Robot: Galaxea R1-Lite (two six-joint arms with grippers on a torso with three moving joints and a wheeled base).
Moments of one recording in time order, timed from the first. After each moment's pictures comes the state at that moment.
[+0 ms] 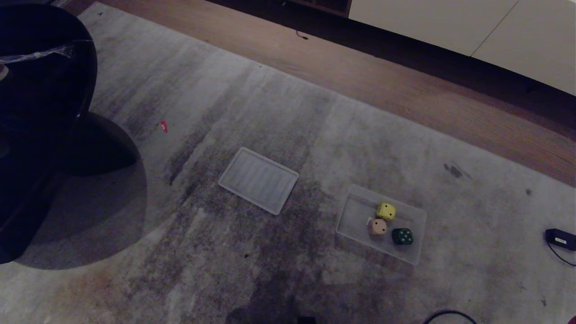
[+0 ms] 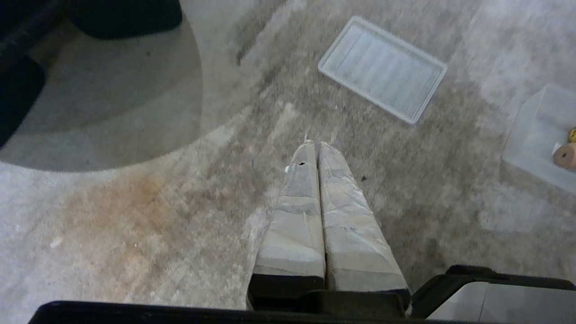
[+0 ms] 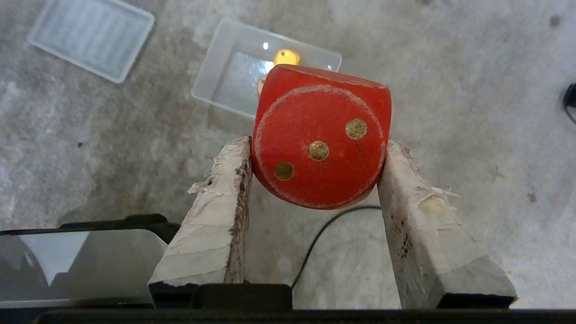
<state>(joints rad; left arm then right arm) 0.00 0.00 0.00 0.00 0.04 -0.03 0.00 0.00 -0.09 0.23 -0.01 0.06</state>
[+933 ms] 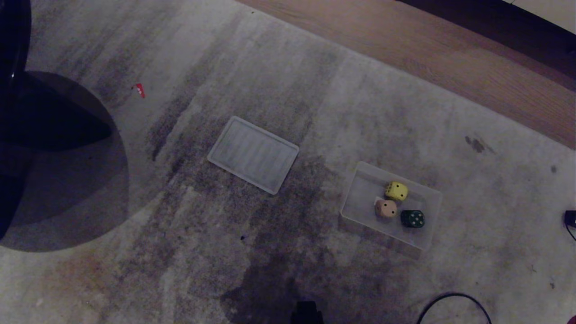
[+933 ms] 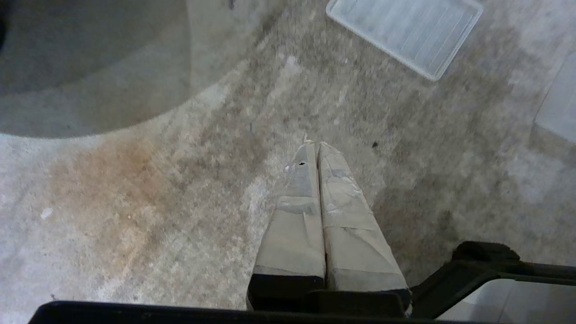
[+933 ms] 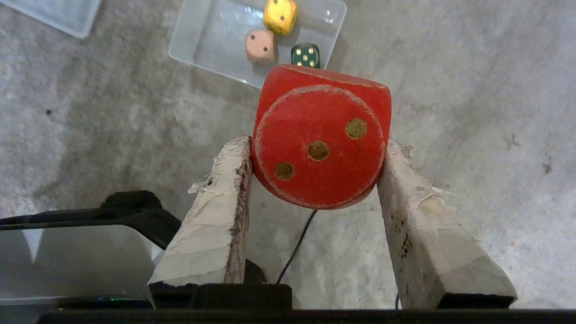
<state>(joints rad) 0.00 0.00 0.00 0.00 0.04 -0.03 0.00 0.00 -0.09 0.23 -0.01 0.06</state>
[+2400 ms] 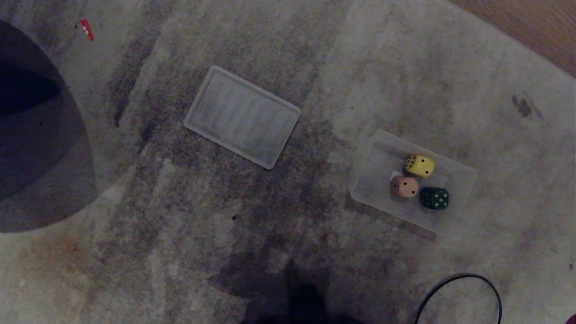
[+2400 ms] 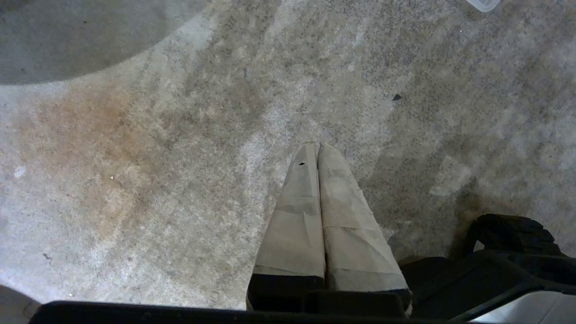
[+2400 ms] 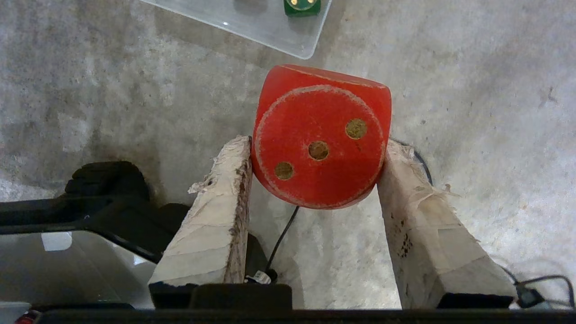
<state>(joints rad) 0.00 0.00 0.00 0.00 0.05 -0.05 0.00 0.00 -0.10 0.23 -0.01 0.06</state>
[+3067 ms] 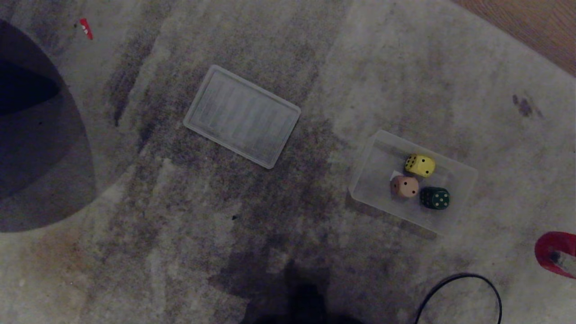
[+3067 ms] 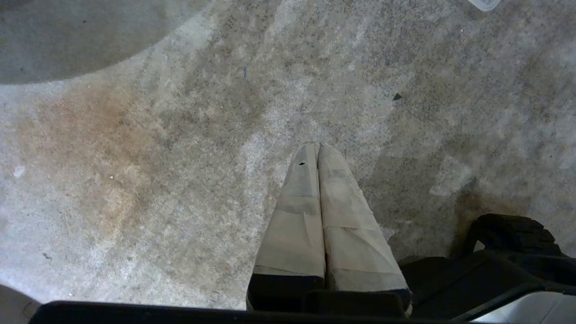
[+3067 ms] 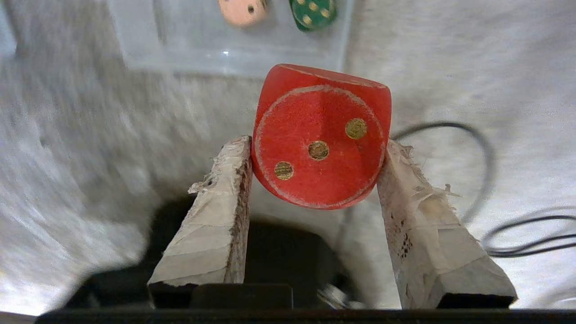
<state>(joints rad) 0.00 0.00 0.00 0.00 0.05 -0.05 0.02 0.75 -0.38 -0.03 0.00 0.33</state>
